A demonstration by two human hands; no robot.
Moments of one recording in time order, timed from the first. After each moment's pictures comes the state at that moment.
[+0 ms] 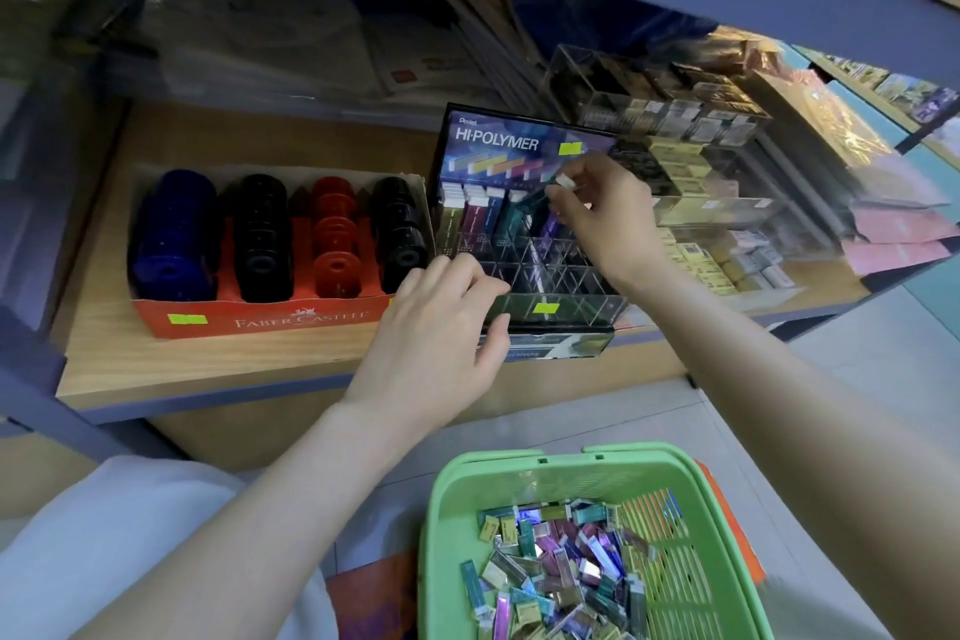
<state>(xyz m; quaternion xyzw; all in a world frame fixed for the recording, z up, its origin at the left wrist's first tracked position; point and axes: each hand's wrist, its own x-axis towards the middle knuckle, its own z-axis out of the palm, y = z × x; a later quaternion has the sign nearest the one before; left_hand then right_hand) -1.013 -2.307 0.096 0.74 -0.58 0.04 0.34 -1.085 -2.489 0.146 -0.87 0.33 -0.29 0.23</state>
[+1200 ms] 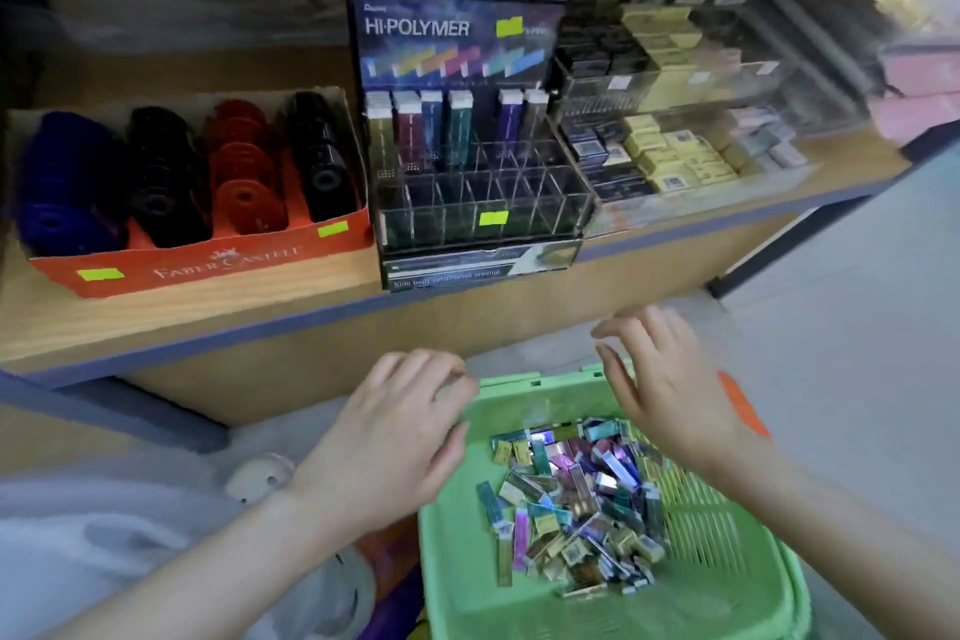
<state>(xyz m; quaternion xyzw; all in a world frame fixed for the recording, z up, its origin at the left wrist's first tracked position) -1.066 -2.253 0.032 0.68 -0.71 -0.02 0.16 -1.271 -2.430 0.030 -0.95 0.23 -0.19 0.00</state>
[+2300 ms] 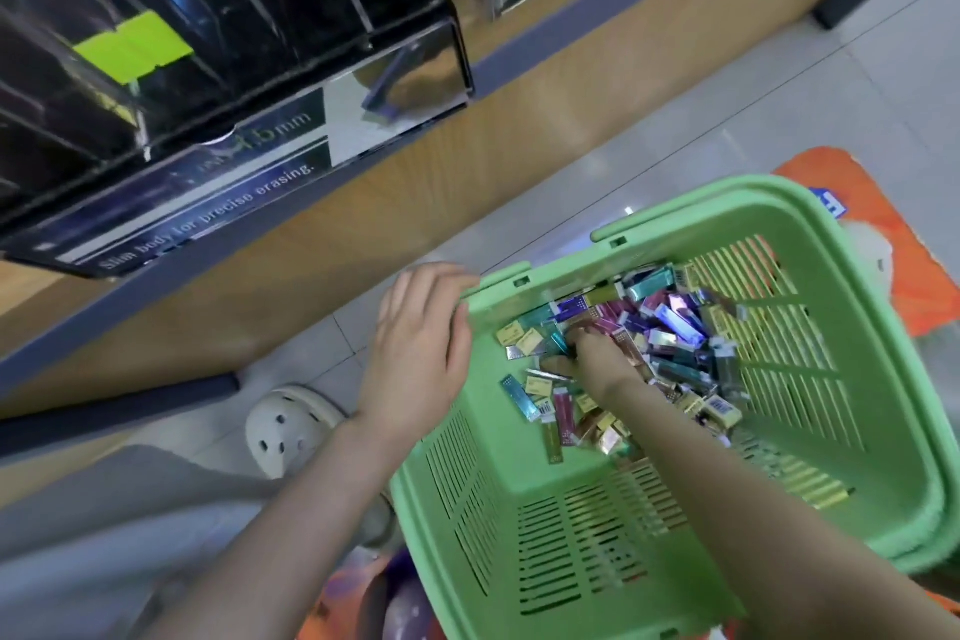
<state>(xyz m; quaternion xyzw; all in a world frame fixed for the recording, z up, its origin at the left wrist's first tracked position) -1.101 -2.329 -0.106 0.74 -0.62 -0.16 0.22 -1.289 -2.399 -0.236 -0.66 0.53 0.23 0.48</state>
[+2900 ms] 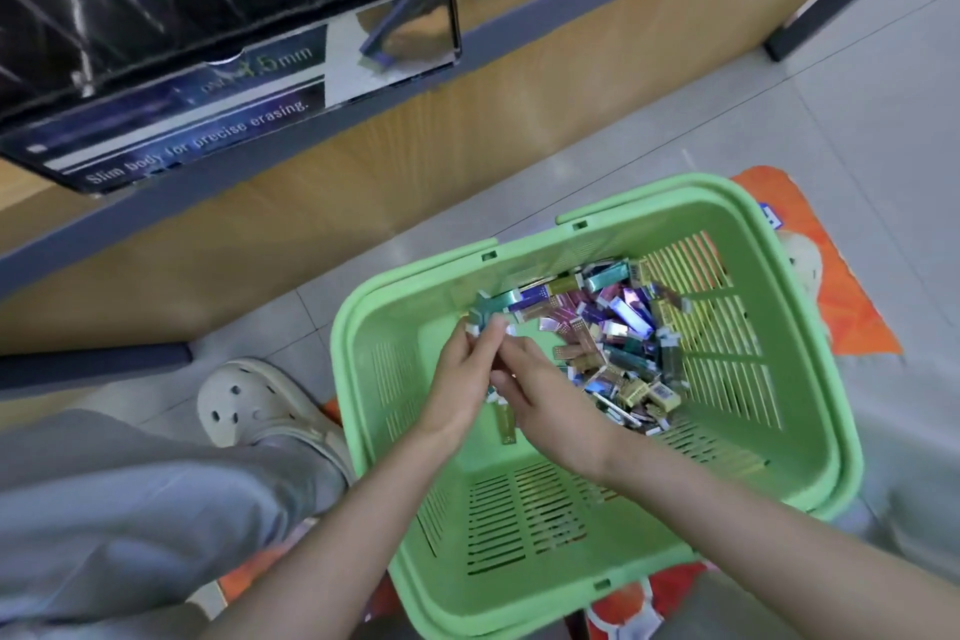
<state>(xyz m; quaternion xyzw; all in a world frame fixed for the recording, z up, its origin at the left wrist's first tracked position) -1.186 -2.317 -0.128 0.70 -0.08 -0.58 0.40 -1.286 -2.354 -0.111 -0.72 0.37 0.03 0.59</state>
